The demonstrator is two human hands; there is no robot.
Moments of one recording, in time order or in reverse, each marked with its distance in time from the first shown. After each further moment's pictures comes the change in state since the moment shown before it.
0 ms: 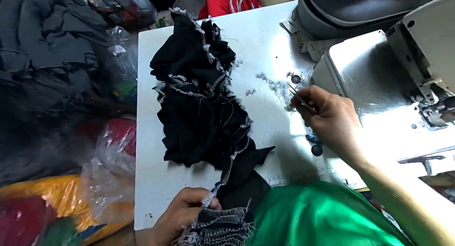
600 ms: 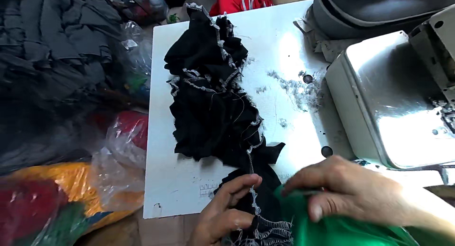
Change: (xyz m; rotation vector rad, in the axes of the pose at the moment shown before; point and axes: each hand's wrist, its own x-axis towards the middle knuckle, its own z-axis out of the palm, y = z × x) left_hand -0.004 -0.015 0.022 -0.019 -0.168 0.052; right_hand -0.044 -0.014 -0.018 0.497 -0.818 -0.279
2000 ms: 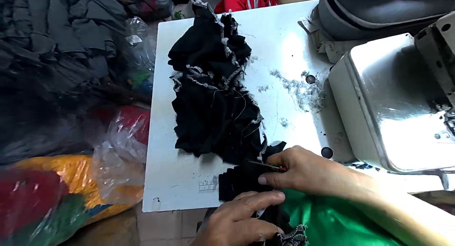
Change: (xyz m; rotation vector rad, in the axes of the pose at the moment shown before) left_hand 0.007 0.008 0.009 0.194 -0.148 0.098; right_hand 0.057 -0.008 0.008 0.078 -0.142 0.506
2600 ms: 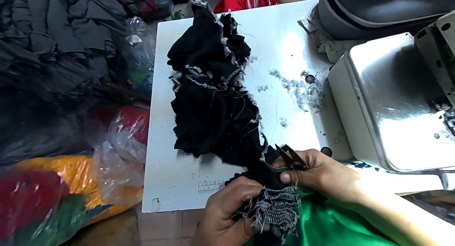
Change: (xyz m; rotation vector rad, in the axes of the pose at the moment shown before) left_hand 0.012 -0.002 0.006 -0.101 0.253 -0.146; right_hand -0.022 0.029 0.009 0.625 0.082 -0.088
